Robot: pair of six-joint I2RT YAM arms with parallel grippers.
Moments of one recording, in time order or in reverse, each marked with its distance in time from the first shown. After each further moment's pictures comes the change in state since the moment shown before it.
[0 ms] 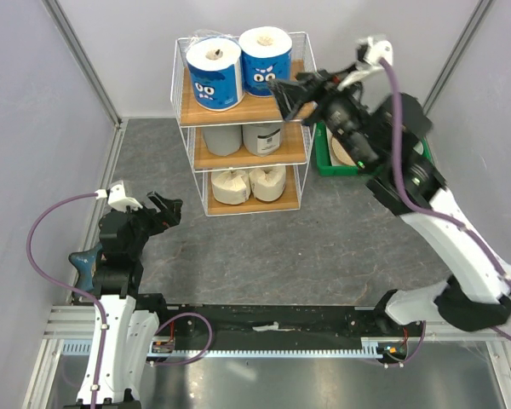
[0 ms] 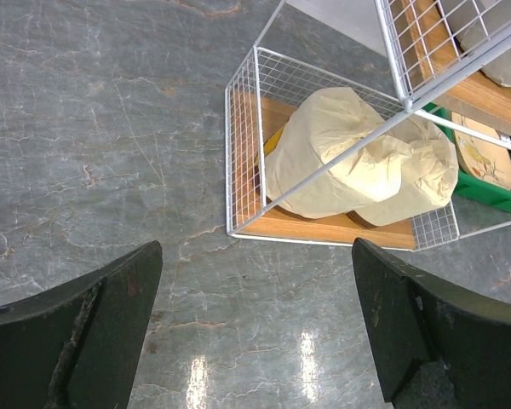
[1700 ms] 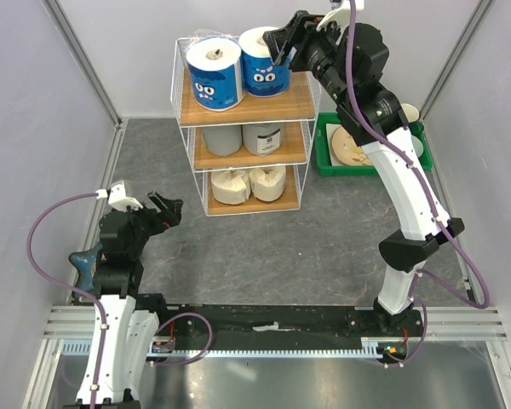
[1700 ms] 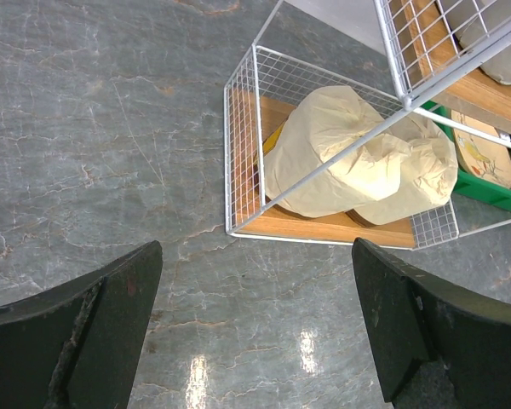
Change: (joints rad) left arm -0.005 0.001 0.000 0.000 -0.002 0.000; right arm -0.227 0.442 0.561 -0.232 -0.115 0.063
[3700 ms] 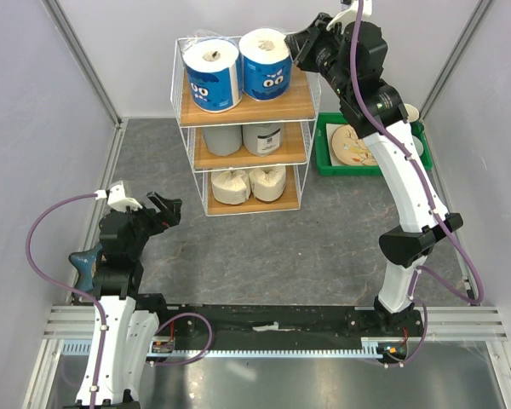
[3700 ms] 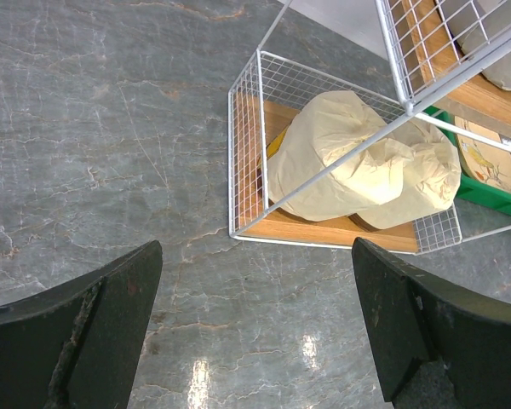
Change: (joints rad) left arm -0.006 -0.008 0.000 0.000 -0.023 0.000; right arm -0.085 0.027 -0.027 -0.035 0.007 0.126
